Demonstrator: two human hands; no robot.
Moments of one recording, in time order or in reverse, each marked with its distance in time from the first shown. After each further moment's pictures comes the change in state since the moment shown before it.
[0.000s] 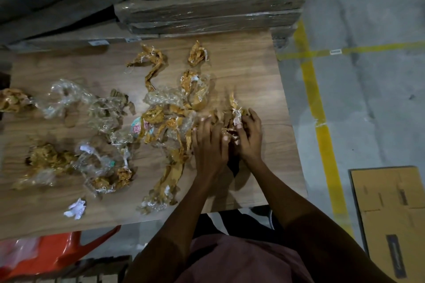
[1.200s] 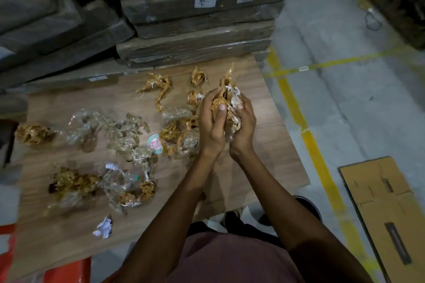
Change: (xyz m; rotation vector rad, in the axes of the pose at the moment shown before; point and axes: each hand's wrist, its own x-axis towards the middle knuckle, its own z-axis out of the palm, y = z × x) left_hand 0.071 0.044 -0.145 -1.048 0.040 0.064; right_hand -0.036 -0.216 0.030 0.623 0.211 0.053
